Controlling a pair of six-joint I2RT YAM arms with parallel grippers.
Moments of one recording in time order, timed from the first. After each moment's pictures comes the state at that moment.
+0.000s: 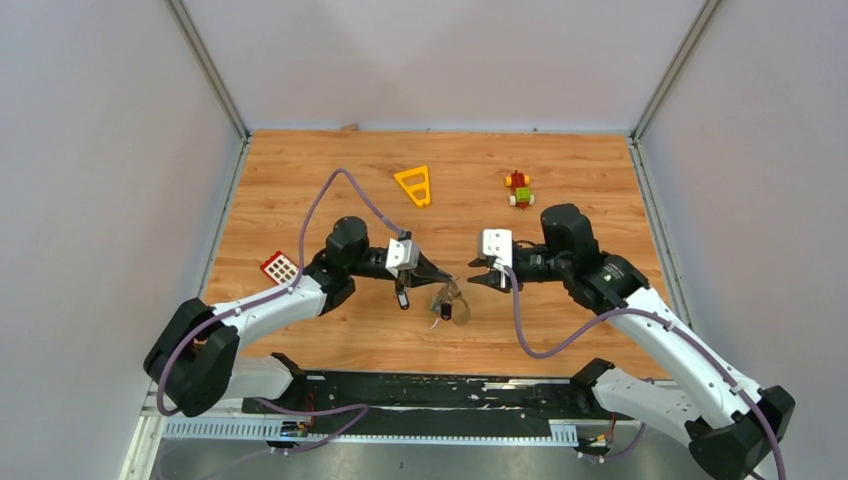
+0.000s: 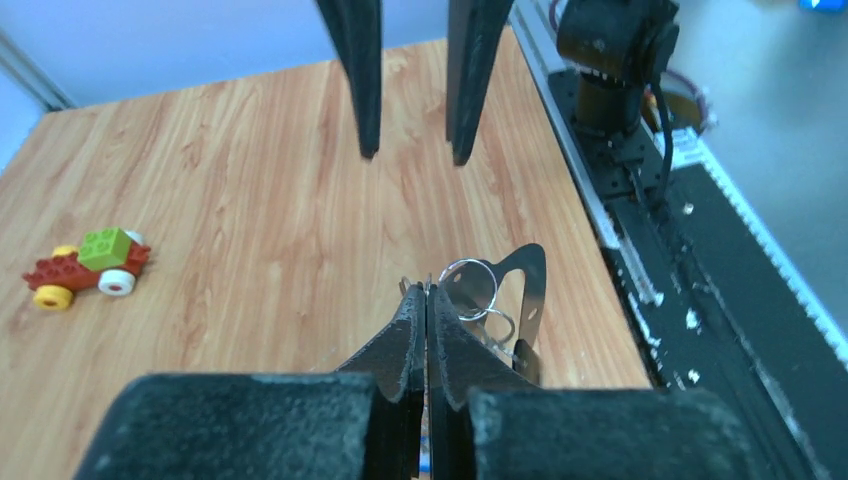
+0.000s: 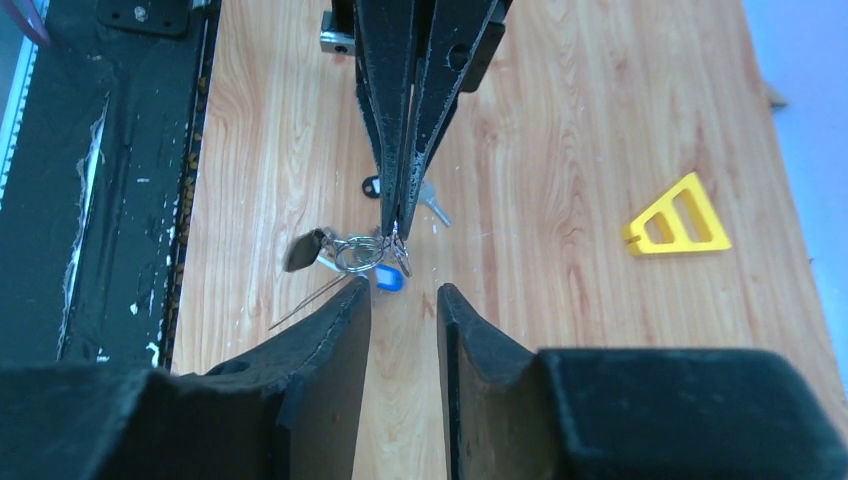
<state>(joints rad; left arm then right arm) -0.68 1.28 0.68 0.40 1.02 0.36 0.63 0.98 0.95 -0.52 -0.70 -0.69</state>
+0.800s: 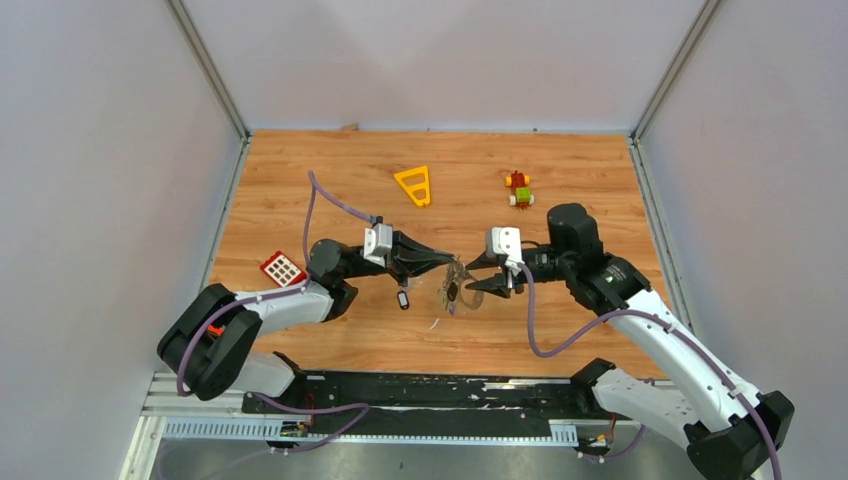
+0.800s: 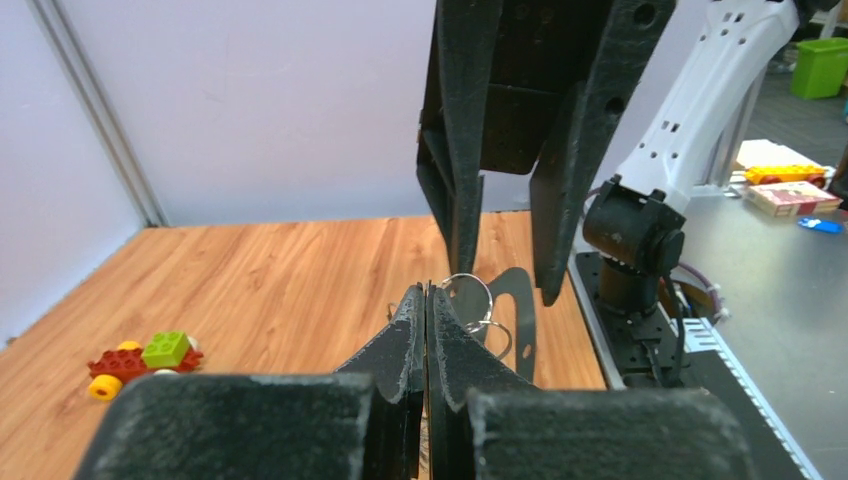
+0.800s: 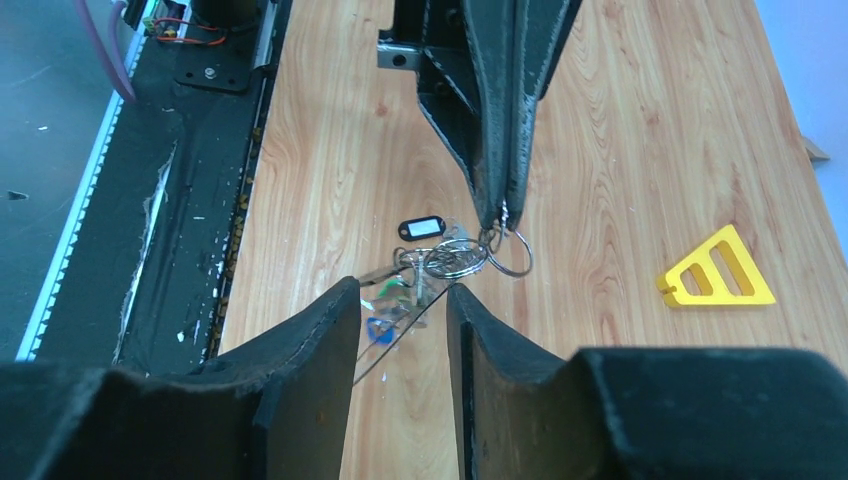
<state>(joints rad) -0.66 1.37 0.51 1.35 0.86 -0.28 0.59 0.94 0.91 -0.43 -0.86 -0.61</state>
